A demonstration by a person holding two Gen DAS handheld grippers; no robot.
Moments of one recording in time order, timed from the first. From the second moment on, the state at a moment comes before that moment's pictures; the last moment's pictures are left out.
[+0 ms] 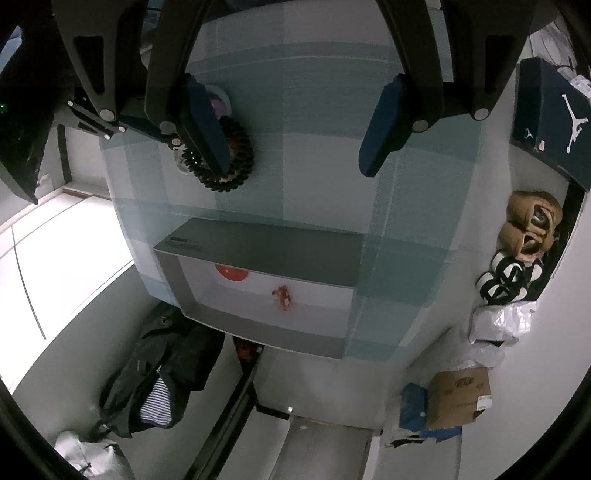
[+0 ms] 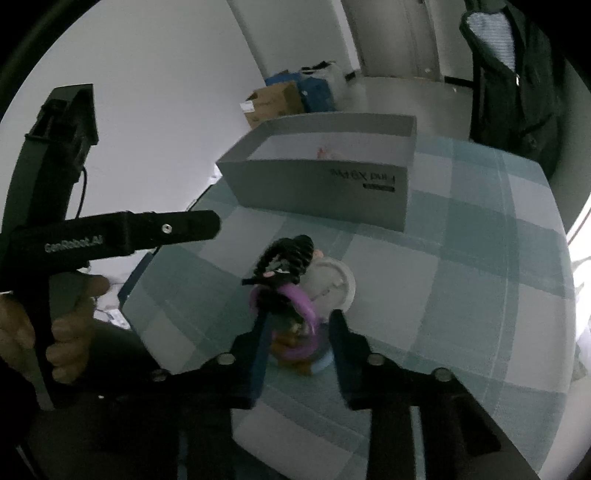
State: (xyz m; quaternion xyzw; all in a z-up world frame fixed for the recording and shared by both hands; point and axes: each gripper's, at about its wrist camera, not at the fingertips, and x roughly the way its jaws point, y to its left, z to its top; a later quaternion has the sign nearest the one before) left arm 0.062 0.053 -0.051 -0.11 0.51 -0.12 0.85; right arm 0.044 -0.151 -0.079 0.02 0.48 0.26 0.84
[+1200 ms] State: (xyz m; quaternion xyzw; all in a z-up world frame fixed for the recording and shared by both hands) left arm 0.059 0.010 -0.070 -0.06 0.54 -0.20 0.82; right arm 0.058 -0.225 -0.043 0.18 0.43 0.23 0.85
